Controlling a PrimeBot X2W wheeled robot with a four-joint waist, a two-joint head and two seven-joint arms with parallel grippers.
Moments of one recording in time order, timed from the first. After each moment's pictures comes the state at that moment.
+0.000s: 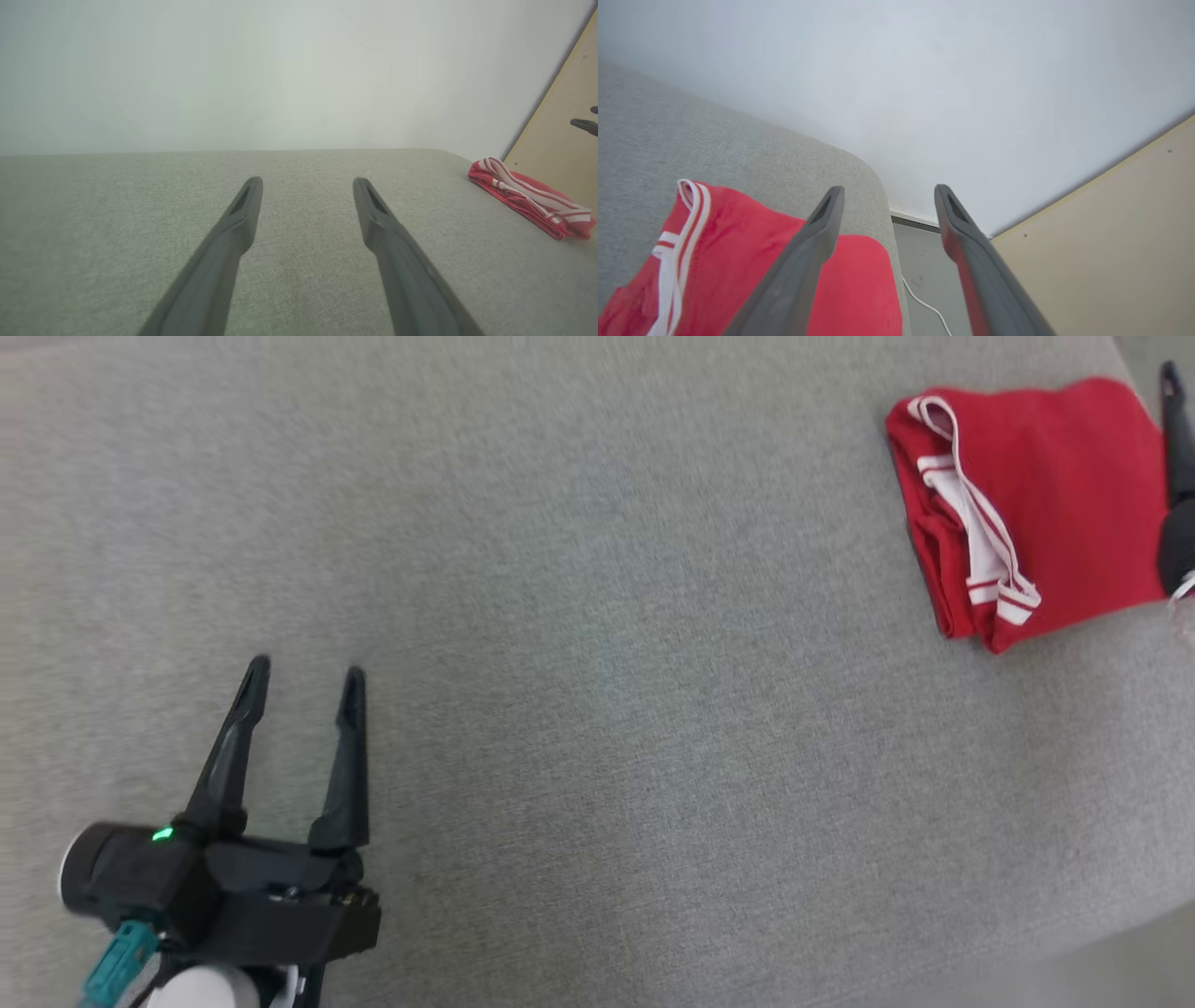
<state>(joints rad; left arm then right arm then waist) -0.20 0.08 -0.04 -0.07 -0.15 -0.13 -0.26 -1.07 -0.51 0.22 1.01 -0.02 0.13 -0.26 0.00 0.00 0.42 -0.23</state>
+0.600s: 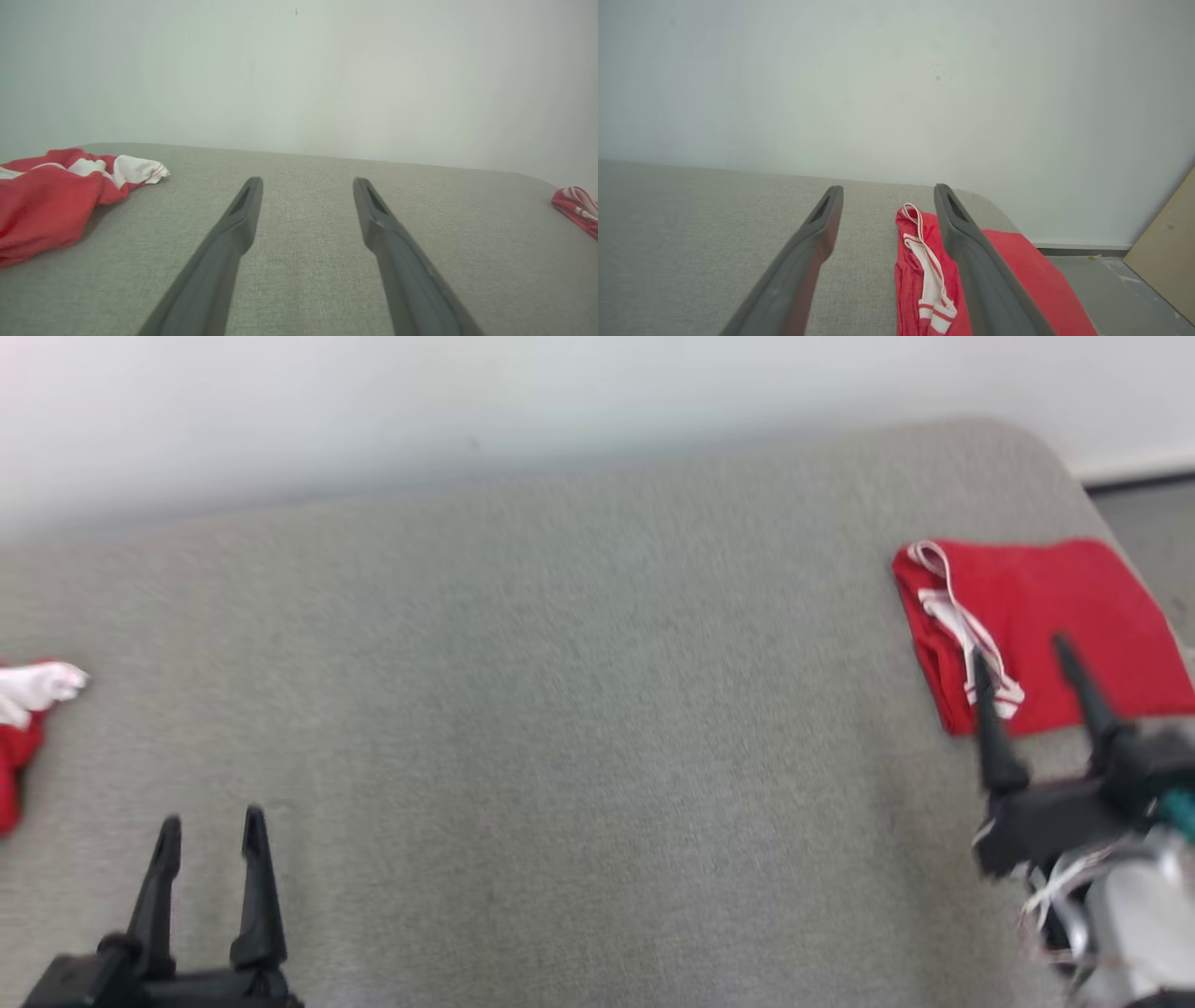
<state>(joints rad) -0.02 0.05 0.14 0.03 -0.18 -0.12 -0.26 -0.37 -0.28 0.04 0.38 0.14 0.13 -0.26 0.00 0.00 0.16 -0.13</state>
